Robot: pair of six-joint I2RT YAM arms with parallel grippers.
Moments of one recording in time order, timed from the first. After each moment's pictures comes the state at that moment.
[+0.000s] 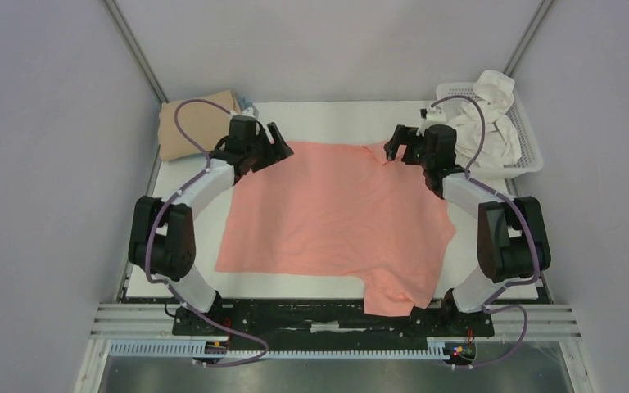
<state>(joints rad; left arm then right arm) -0.23 1.72 1.24 -0.18 0.10 -0.61 0.13 1.63 0.98 0.30 -0.08 0.22</state>
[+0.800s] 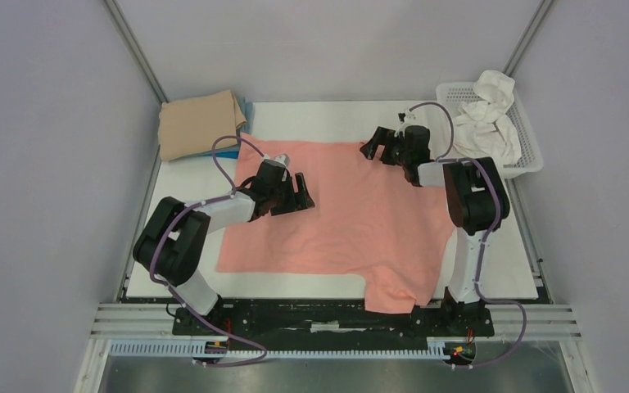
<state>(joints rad) -0.48 1.66 0.84 0.00 0.13 -0.61 0.17 2.04 1.09 0.48 -0.29 0.42</state>
